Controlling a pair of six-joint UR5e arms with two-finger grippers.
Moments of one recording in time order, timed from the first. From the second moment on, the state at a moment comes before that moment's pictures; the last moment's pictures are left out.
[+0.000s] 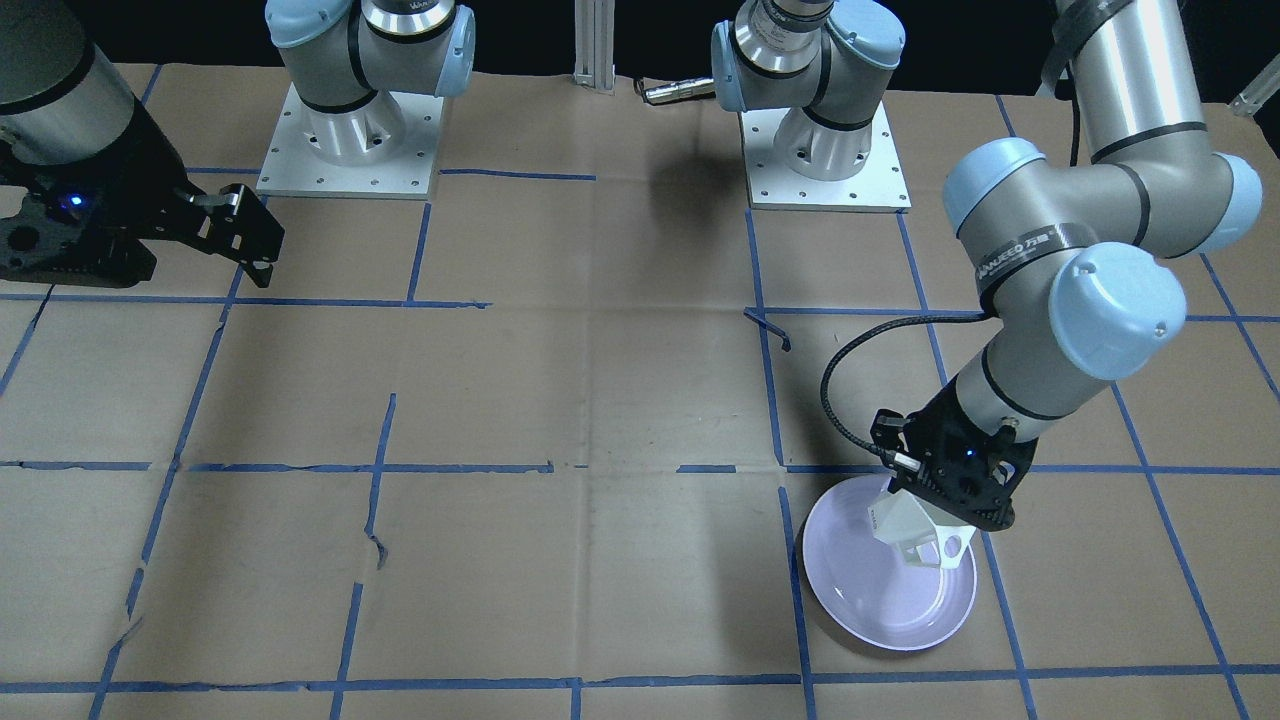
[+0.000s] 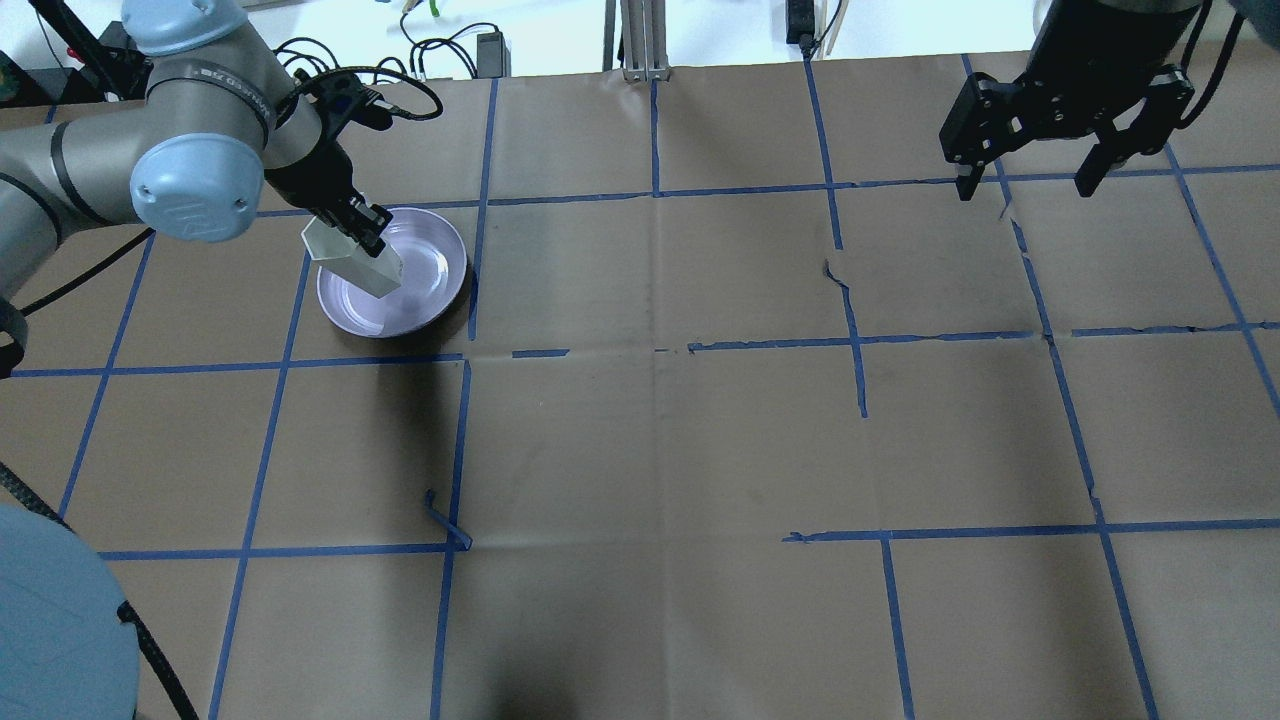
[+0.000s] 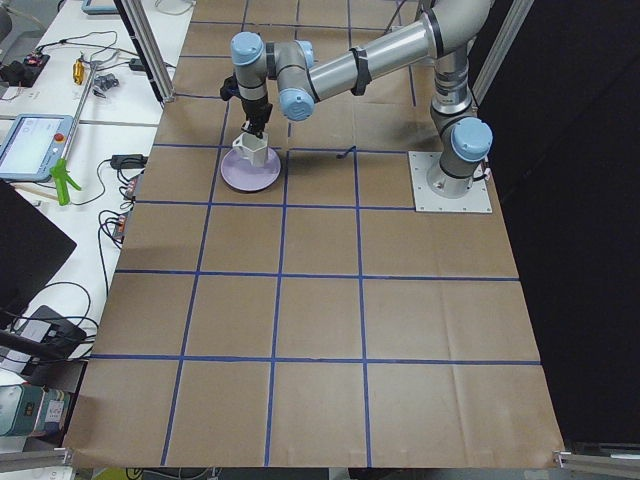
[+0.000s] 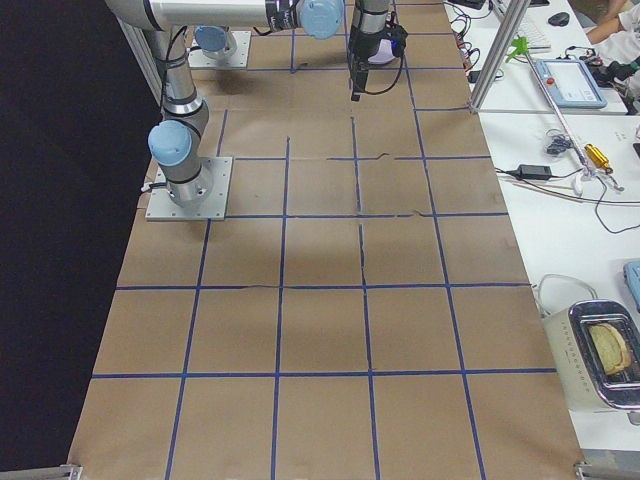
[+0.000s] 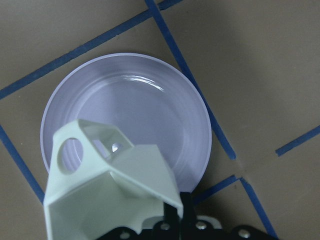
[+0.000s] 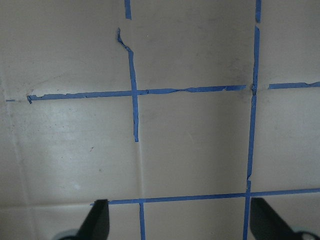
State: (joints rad) left arm -1.44 -1.94 -1.62 -1.14 1.53 0.66; right arm 1.47 -1.48 1.43 -1.44 -1.60 -0.06
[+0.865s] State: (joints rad) left arm -1.45 -1.99 -1.64 -1.10 1.54 0.66; right arm 1.47 -1.48 1.43 -1.44 -1.60 -0.06
